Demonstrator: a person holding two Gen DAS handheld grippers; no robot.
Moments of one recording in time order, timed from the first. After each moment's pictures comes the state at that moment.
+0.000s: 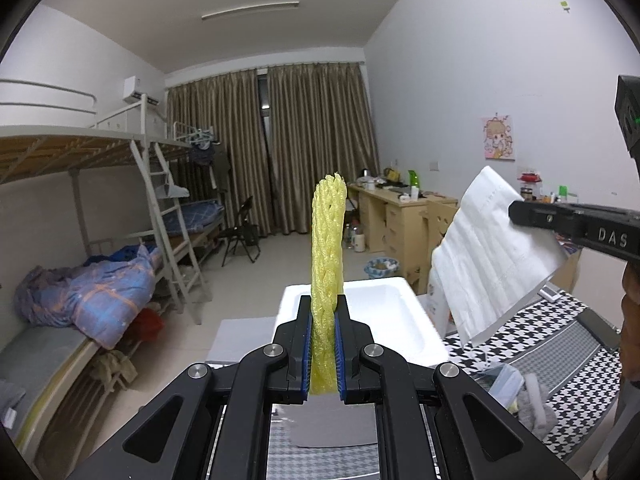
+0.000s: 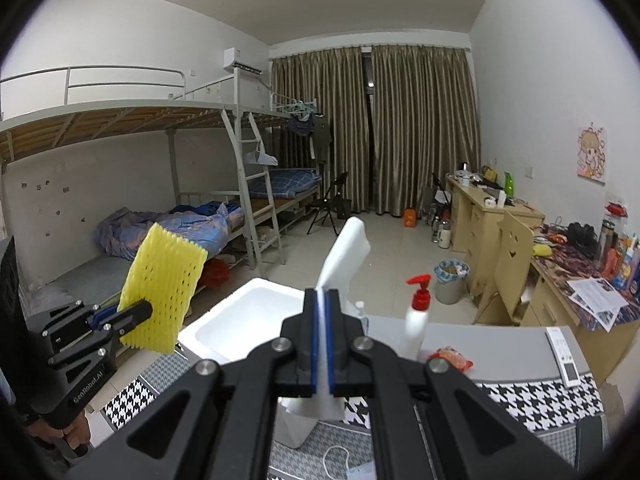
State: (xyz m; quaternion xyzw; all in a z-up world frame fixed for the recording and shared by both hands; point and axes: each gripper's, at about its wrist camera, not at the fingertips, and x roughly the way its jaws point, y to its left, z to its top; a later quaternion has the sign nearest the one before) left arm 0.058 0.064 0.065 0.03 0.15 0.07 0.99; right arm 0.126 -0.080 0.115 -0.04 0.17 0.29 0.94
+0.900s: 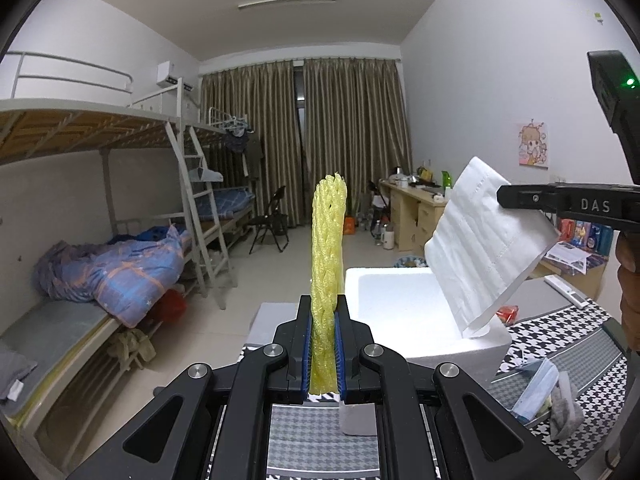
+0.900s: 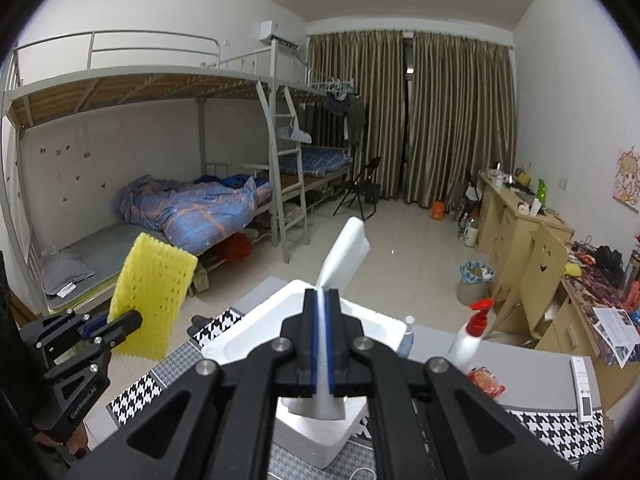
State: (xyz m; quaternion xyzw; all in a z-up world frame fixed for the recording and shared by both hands) left arm 0.046 0.103 0.054 0.00 0.15 0.12 0.98; right arm 0.151 -0.011 0.114 -0.09 0.20 0.34 0.91
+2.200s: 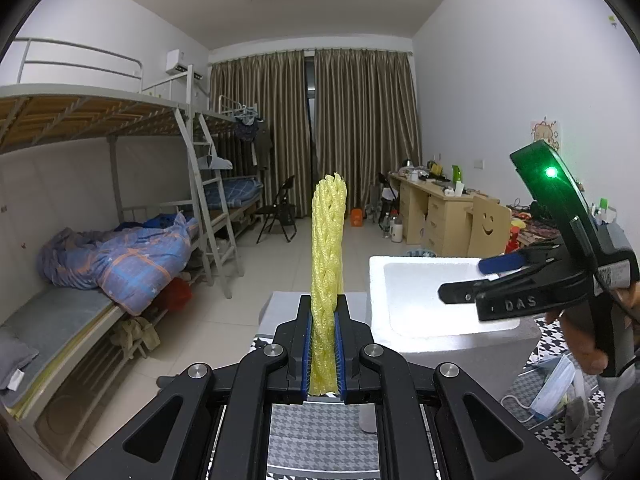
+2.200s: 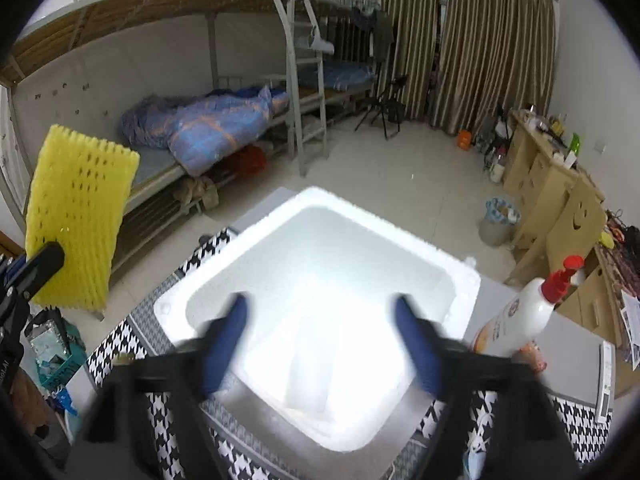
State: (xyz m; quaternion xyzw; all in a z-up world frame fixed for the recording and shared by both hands) left arm 0.056 0.125 0.050 -0.01 0.17 0.13 0.98; right arm 0.203 0.045 0.052 -0.16 0.33 0.35 0.86
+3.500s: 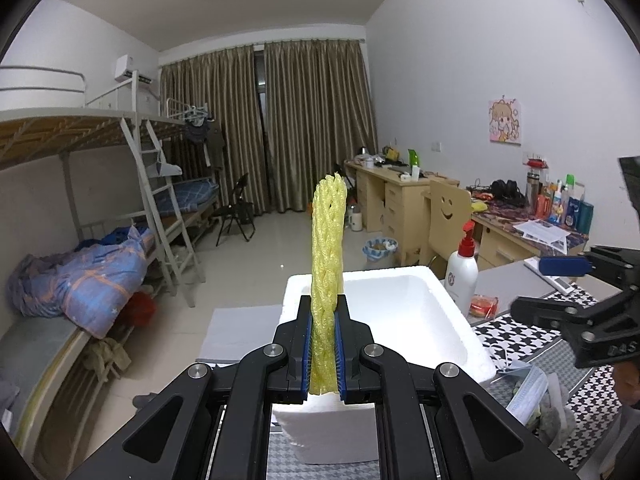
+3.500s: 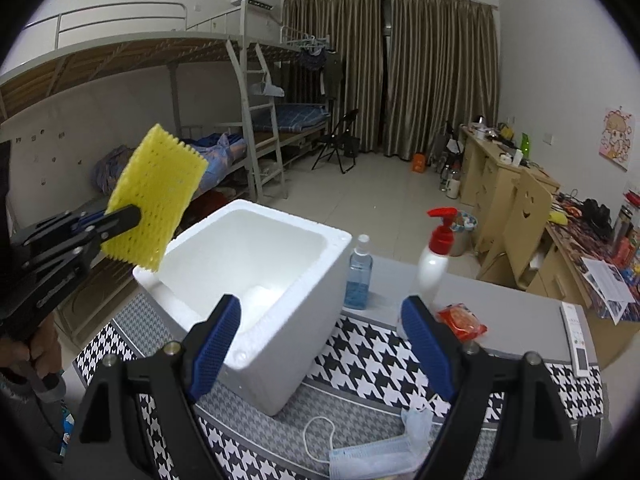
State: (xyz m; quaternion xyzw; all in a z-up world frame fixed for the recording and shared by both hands) left arm 0.111 0.085 0.059 0.02 0.19 0.05 0.98; right arm 0.171 -0.063 0.065 -0.10 0.27 0.30 0.91
